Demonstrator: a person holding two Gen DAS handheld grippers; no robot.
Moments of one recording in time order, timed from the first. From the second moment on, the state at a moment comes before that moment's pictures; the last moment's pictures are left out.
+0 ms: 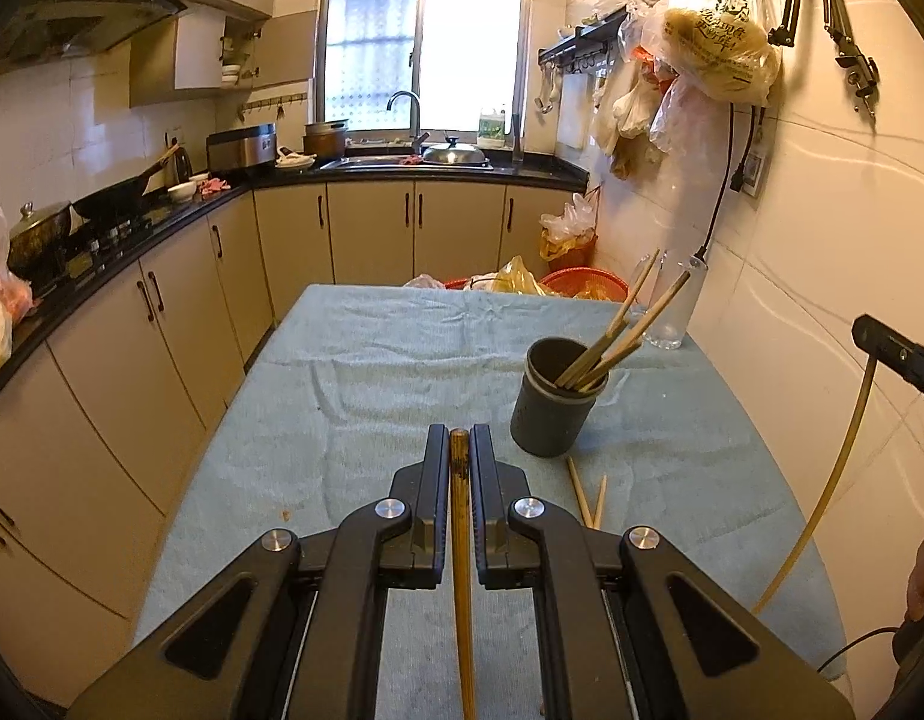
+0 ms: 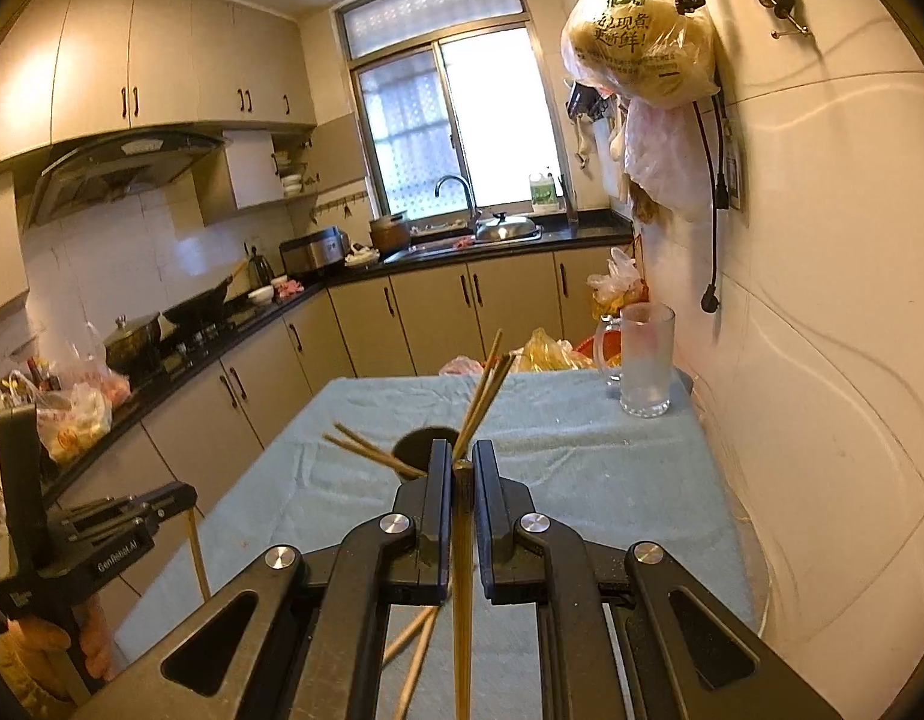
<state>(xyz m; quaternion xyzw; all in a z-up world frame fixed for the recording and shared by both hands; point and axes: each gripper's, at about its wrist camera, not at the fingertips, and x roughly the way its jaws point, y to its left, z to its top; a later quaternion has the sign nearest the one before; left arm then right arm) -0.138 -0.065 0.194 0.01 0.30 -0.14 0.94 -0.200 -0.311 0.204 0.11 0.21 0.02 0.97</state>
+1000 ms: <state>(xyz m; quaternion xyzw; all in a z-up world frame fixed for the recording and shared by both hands) 0.039 -0.135 0.325 -0.04 0.18 -0.23 0.96 -0.026 -0.324 0.258 0.18 0.06 -0.04 0.98</state>
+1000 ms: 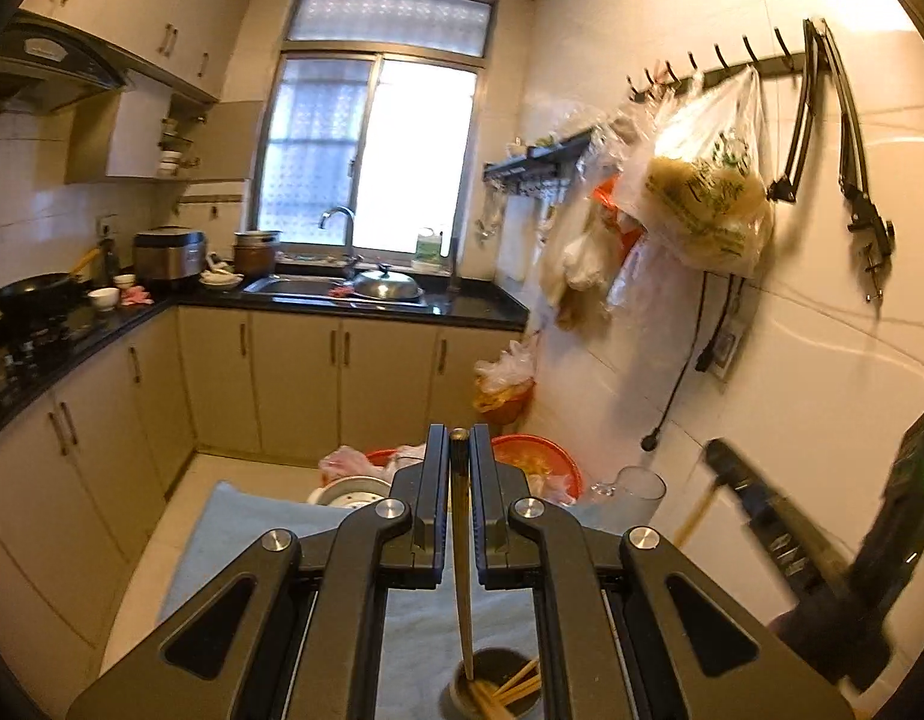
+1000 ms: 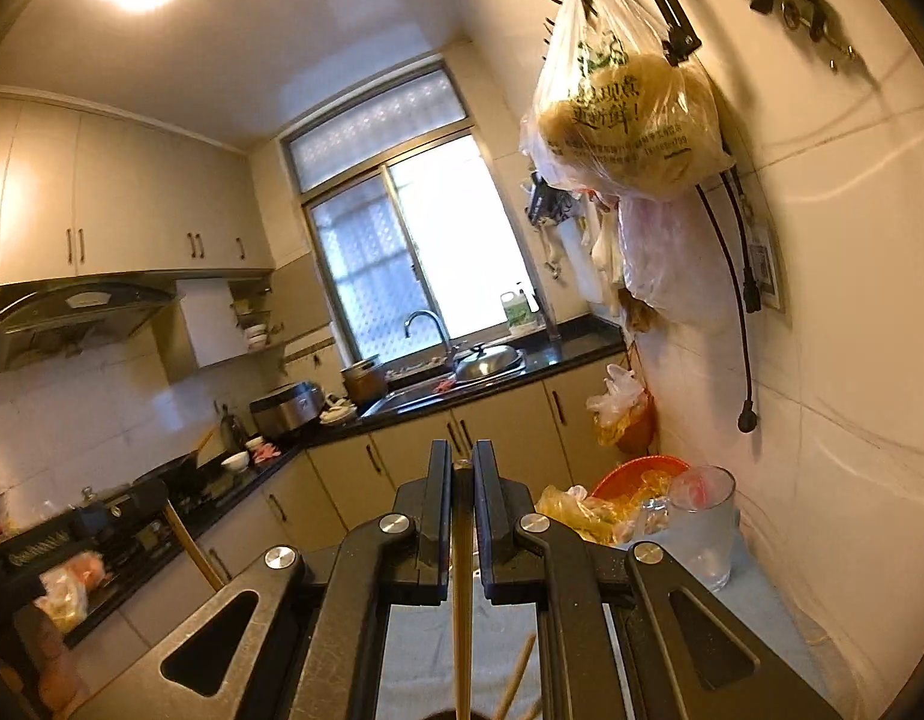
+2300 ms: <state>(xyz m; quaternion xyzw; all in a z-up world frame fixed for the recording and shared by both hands) -0.034 -0.120 0.228 0.06 0.24 -0.13 0.96 -0.088 -0.311 0.177 0.16 0.21 -0.03 0.96</state>
